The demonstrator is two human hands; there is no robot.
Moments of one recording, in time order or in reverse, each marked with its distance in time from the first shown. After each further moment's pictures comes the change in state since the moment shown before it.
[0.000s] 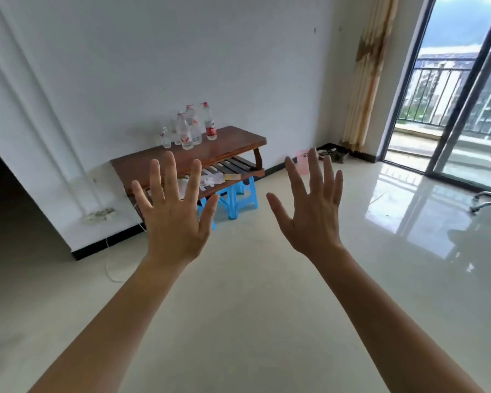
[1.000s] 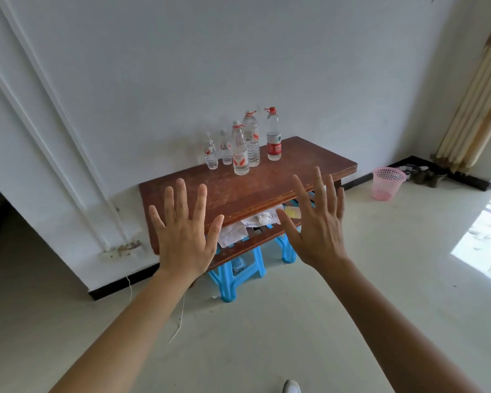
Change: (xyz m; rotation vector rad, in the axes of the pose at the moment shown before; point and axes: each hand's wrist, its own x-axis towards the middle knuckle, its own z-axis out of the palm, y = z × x) left_hand 0.368 -0.347 0.454 0.052 -0.237 -0.156; right_hand 0.395 -0.086 0.584 0.181 -0.146 -0.040
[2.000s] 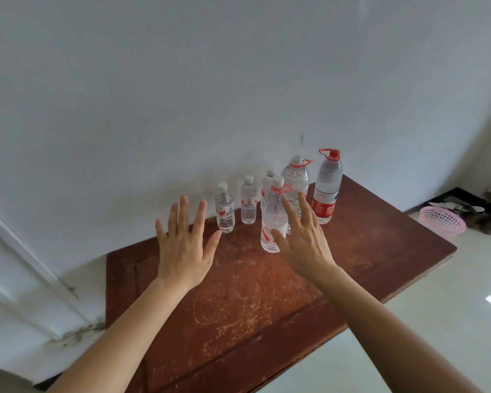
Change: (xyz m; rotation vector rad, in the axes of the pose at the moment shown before) left_hand 0.492 -0.191 0.312 -0.061 -0.194 -0.042; right_hand 0.450 0.046 0.431 0.133 -0.358 0.043
